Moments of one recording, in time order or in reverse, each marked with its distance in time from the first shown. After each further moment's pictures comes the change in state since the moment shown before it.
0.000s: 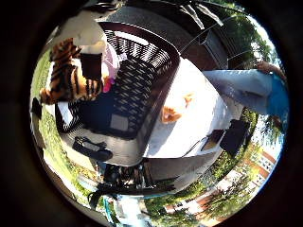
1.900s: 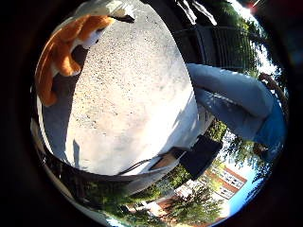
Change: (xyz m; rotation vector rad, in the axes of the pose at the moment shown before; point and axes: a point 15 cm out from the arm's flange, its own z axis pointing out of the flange) arm 0.320 0.025 0.094 -0.103 0.460 -0.182
